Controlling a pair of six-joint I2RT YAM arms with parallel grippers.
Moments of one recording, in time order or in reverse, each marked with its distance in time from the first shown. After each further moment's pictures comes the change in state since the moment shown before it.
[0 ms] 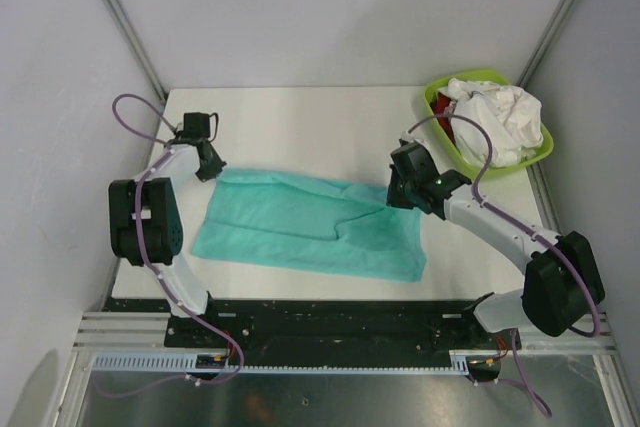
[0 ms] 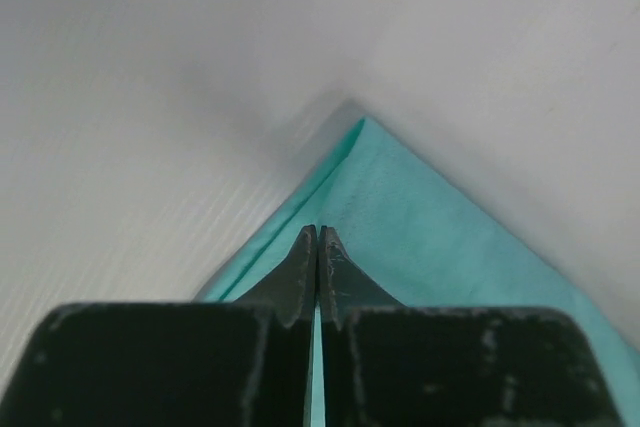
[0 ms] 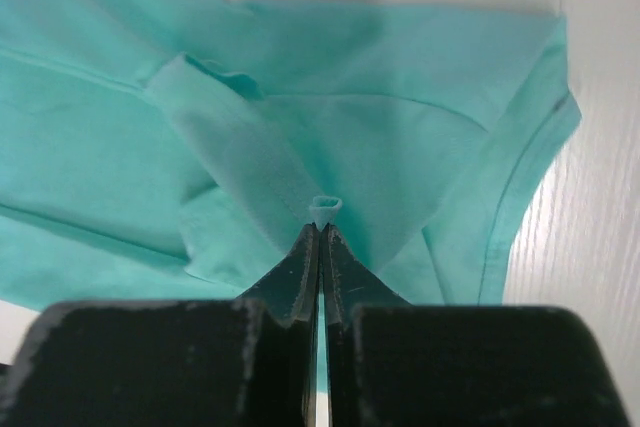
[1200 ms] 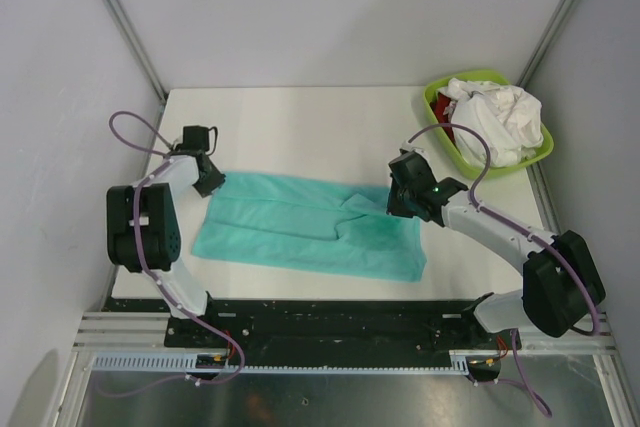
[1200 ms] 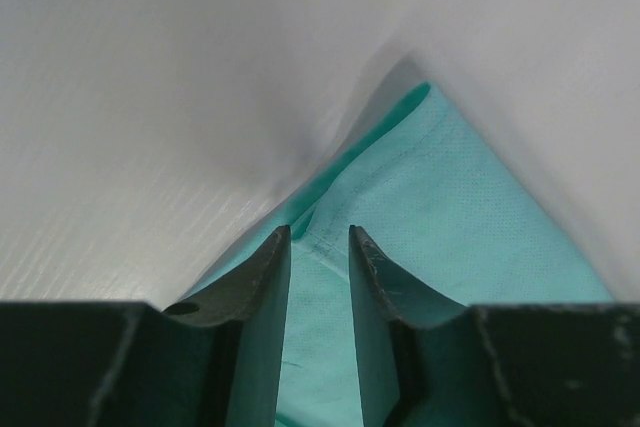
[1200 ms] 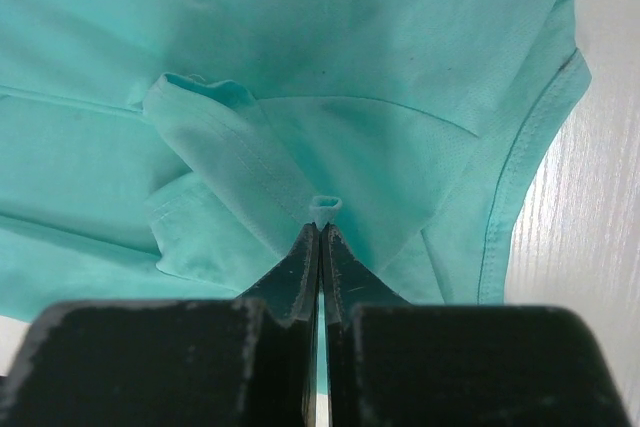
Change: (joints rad) left arm 0.017 -0.056 -0.135 0.011 -0.012 -0.081; right arm 0.026 -0.011 -0.101 0.026 0.021 0.048
